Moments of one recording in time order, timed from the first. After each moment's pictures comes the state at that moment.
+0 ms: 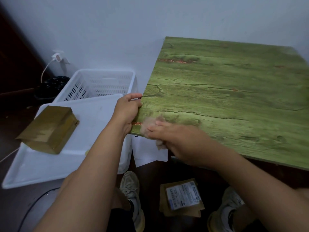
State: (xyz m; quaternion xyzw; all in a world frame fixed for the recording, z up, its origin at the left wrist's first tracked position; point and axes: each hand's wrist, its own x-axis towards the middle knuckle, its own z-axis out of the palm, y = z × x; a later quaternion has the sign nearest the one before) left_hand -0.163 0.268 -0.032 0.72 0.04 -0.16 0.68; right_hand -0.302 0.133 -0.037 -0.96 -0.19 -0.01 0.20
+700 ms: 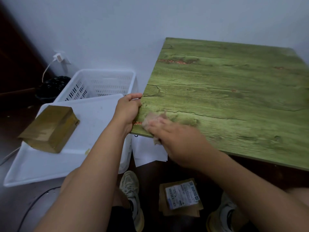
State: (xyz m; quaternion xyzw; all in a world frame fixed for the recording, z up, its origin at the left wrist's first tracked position) left_hand -0.165 0.267 -0.032 0.71 0.04 -0.16 0.69; right_hand -0.304 0.148 -0.037 -0.99 -0.13 -0.04 0.09
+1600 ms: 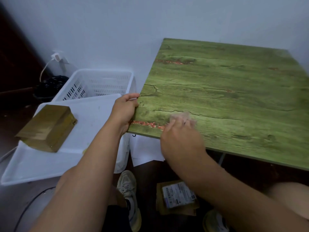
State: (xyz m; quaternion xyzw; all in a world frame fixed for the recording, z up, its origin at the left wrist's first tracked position) left_hand -0.170 0.269 -0.030 0.70 0.03 -0.17 0.69; right_hand -0.319 0.180 -0.002 -0.99 0.10 0.09 -0.11
